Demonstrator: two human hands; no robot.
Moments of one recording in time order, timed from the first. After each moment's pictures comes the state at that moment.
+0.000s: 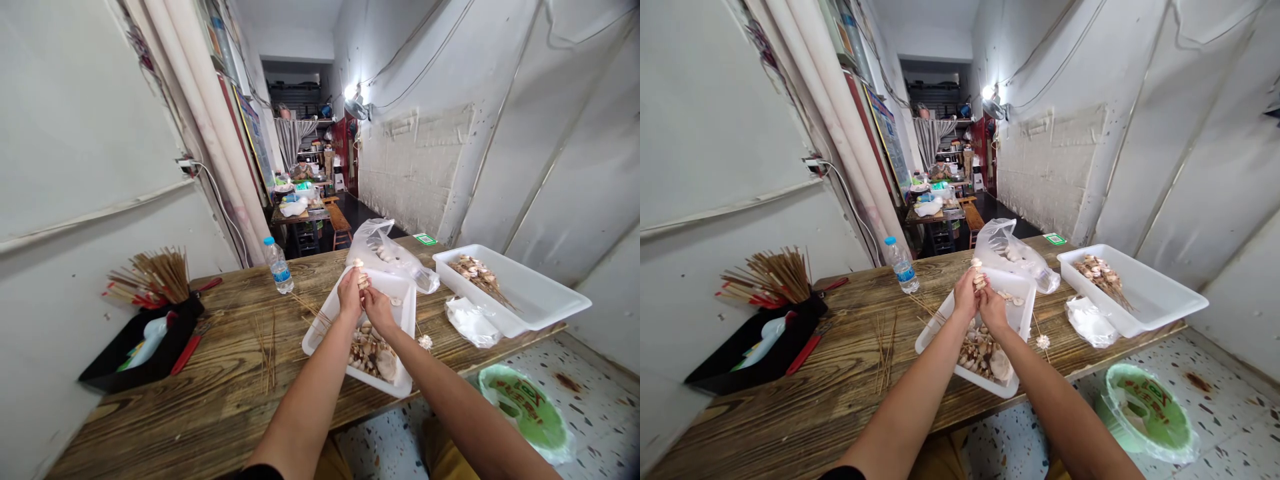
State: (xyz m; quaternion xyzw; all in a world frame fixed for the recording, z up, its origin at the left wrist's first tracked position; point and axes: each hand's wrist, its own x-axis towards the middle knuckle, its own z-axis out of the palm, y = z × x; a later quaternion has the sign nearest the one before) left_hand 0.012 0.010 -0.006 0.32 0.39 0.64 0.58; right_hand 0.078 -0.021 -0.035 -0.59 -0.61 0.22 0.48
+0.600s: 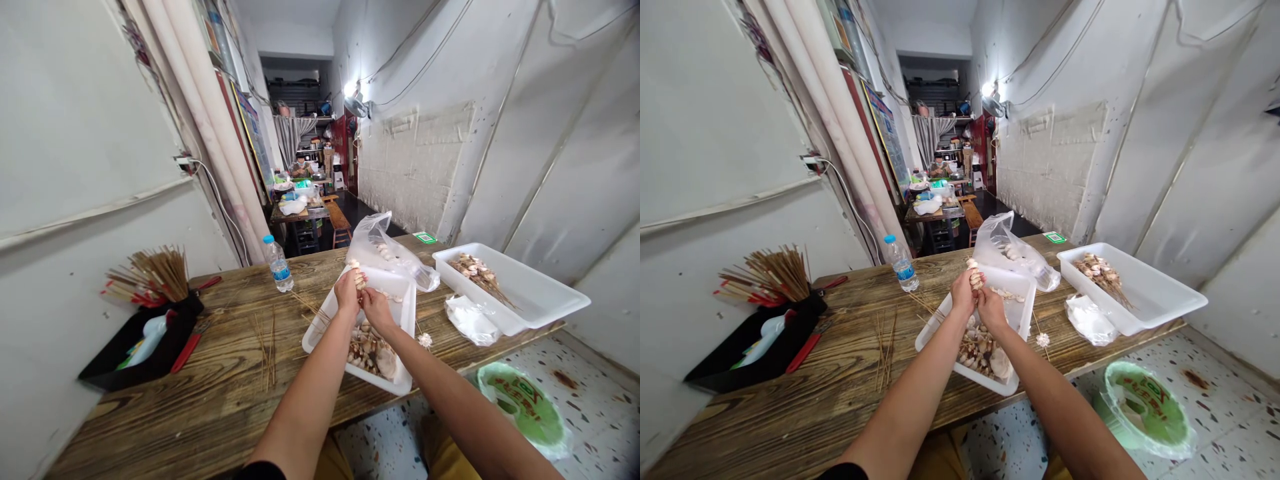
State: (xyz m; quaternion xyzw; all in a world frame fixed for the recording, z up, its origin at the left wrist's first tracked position) left_hand 0.007 0.014 0.000 0.26 0.40 0.65 0.59; right_hand 0.076 -0.023 -0.035 -0.60 -0.63 0.21 0.45
